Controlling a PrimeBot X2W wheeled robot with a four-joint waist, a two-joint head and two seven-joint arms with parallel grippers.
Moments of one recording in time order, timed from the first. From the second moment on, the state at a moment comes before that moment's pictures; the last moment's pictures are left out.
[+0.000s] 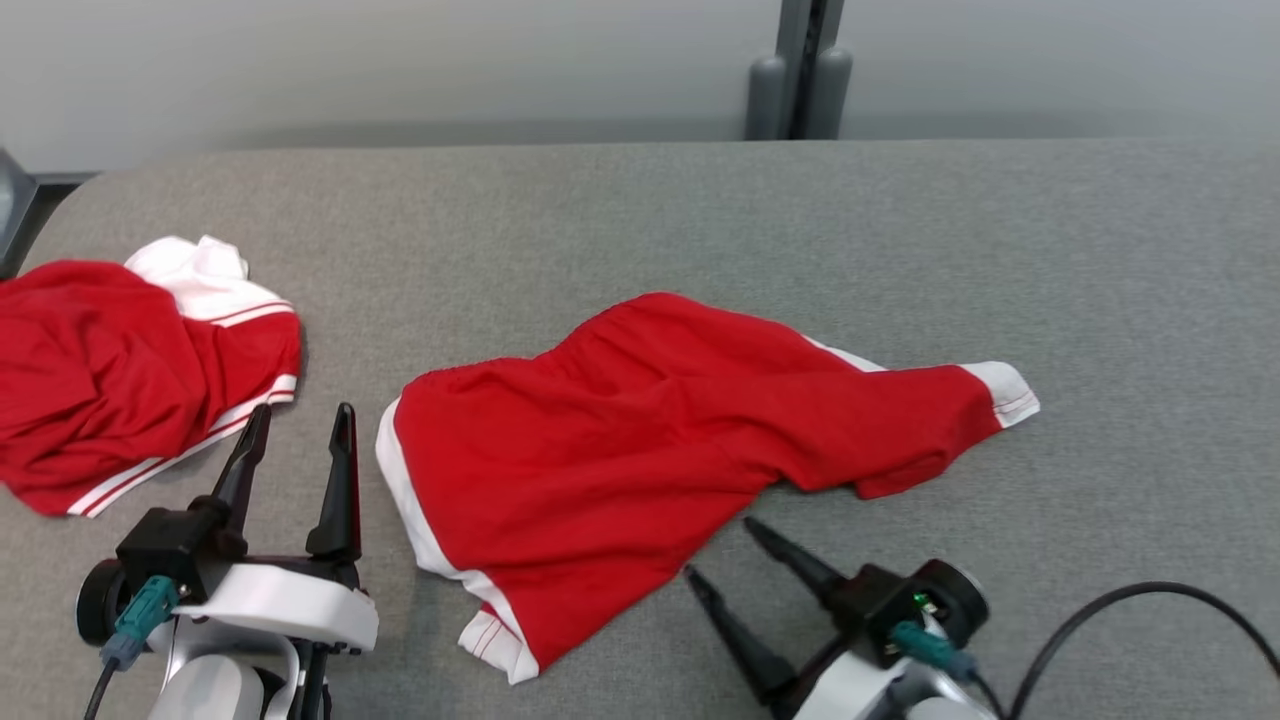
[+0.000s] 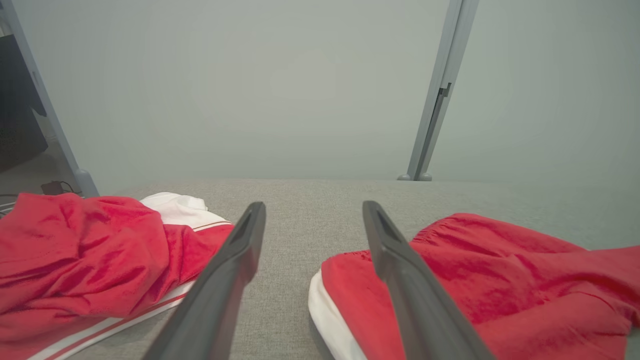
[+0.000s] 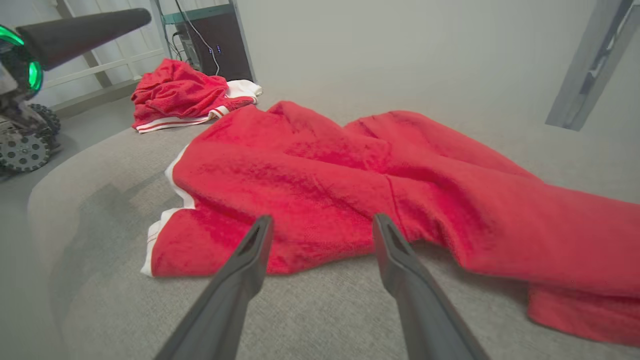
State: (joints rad) left arm -0.14 0.24 -0.19 0.20 -0.40 0.08 -0.25; right arm -0.26 -0.09 0.63 0.42 0.24 0.13 -0.26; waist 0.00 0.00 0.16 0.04
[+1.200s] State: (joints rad) left arm -0.24 0.18 -0.12 0.25 -0.34 0.01 -0.26; right arm -0.54 -0.18 0.93 0.65 0.48 0.13 -0.26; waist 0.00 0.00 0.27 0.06
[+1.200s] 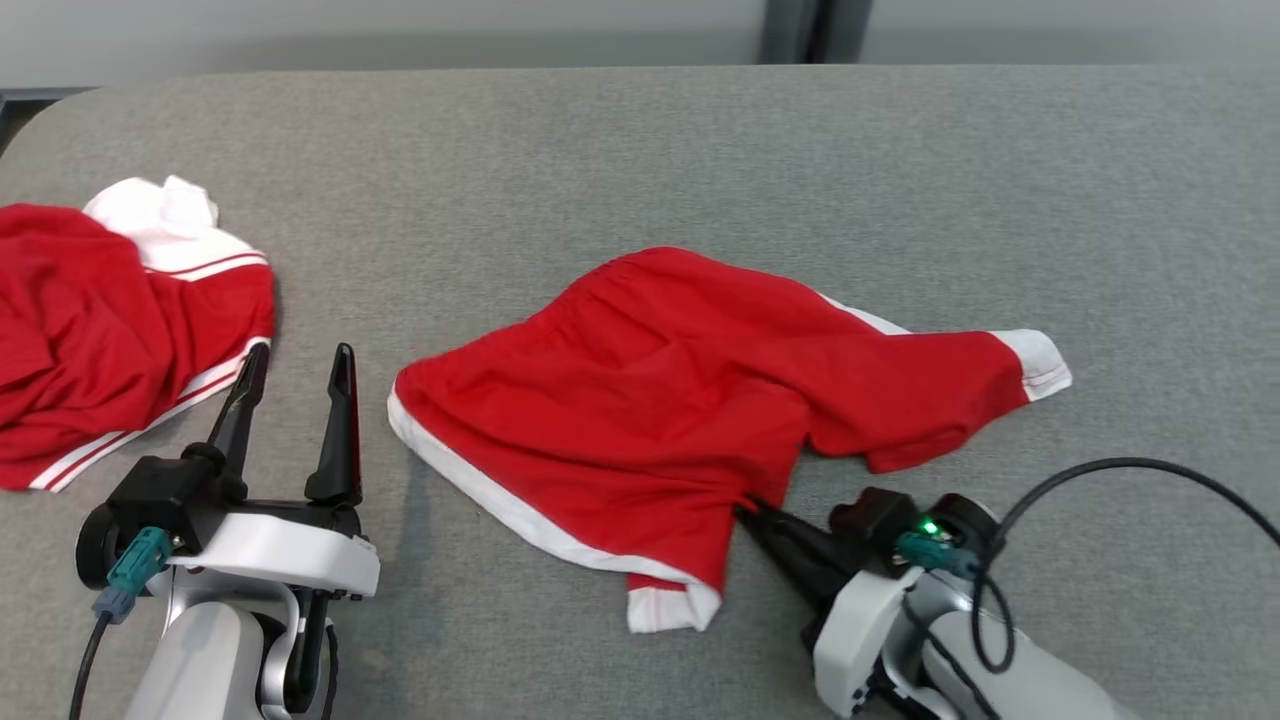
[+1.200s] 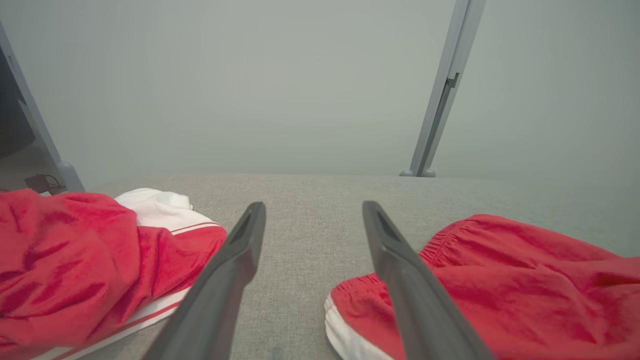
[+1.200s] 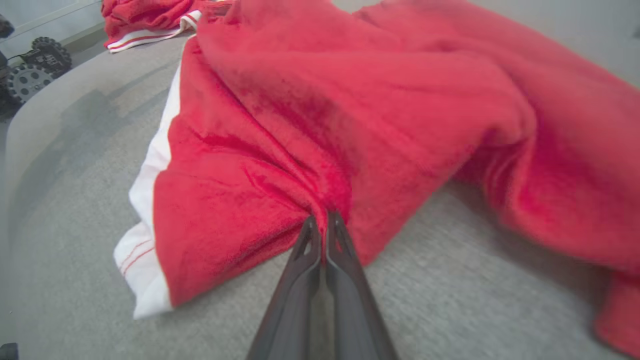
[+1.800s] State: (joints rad) left arm -0.26 0.19 -0.11 0.24 -0.32 -0.01 -0.26; right arm -0.49 -0.29 0.62 0.56 0.40 0.13 -0.26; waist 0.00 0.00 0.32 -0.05
